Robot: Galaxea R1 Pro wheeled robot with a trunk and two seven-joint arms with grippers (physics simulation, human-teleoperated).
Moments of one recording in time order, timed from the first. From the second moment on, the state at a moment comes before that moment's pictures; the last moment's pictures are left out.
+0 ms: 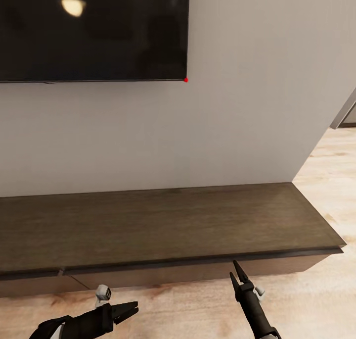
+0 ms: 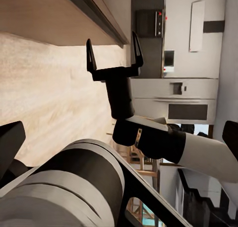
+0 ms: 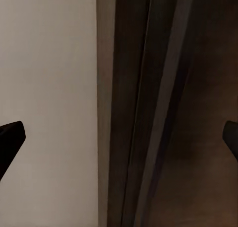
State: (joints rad) left arm -0.19 0.27 -0.14 -0.90 0.65 0.70 -1.23; right arm -0.47 -0.03 -0.11 -0.11 -1.24 0.06 1.21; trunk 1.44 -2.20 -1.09
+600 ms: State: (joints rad) left arm -0.19 0.27 -0.14 -0.90 0.65 0.70 -1.23; right arm -0.47 -0.03 -0.11 -0.11 -1.24 0.05 1.19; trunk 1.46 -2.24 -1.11
